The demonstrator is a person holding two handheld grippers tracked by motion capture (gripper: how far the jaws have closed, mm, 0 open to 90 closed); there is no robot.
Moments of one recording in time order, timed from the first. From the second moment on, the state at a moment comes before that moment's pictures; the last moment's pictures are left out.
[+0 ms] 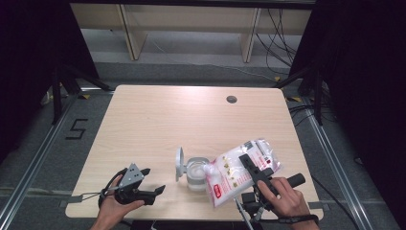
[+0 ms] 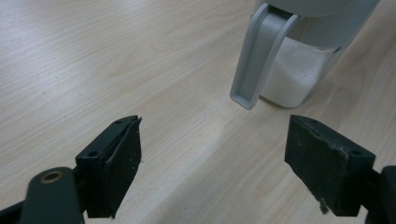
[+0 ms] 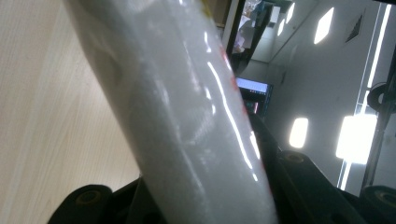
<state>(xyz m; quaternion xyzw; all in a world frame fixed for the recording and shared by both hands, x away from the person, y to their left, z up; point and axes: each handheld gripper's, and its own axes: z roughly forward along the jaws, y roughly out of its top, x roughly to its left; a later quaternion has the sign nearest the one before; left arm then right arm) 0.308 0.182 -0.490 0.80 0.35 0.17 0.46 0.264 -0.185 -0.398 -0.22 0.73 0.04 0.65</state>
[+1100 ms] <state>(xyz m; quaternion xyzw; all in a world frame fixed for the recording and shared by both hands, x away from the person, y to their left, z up) 0.307 0.184 -0.489 0.80 0.35 0.16 0.45 0.261 -0.191 -0.403 -0.19 0.74 0.03 0.65</state>
